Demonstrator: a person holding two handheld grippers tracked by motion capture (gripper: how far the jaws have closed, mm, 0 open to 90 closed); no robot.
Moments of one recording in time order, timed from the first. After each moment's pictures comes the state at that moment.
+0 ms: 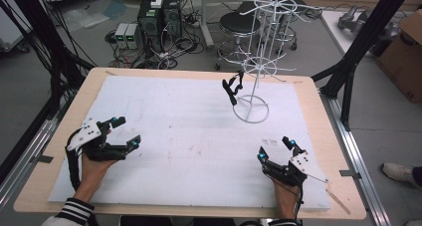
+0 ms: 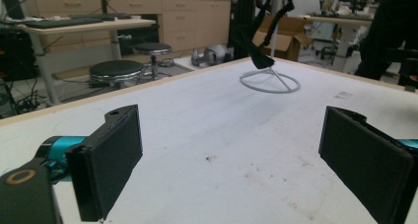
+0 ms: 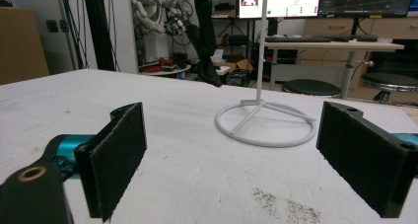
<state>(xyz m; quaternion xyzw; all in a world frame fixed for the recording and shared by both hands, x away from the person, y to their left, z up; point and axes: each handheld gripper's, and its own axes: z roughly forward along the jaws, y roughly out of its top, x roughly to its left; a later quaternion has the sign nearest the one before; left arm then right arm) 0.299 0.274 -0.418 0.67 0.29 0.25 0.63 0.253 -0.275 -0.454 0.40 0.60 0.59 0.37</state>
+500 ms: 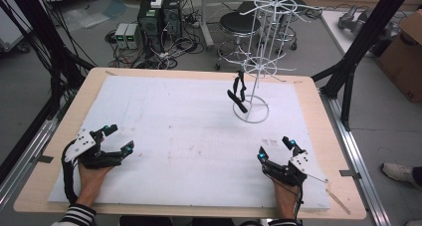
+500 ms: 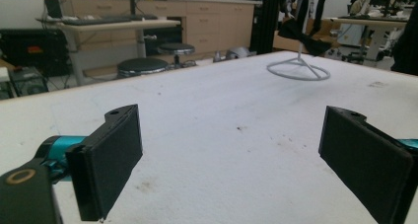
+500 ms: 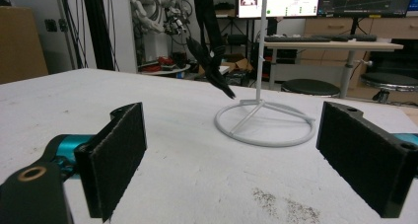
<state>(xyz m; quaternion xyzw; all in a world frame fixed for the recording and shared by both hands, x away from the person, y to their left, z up) 0.292 0.289 -0.451 0.66 0.31 0.29 0.62 0.253 -0.275 -0.454 0.40 0.60 0.58 0.37</state>
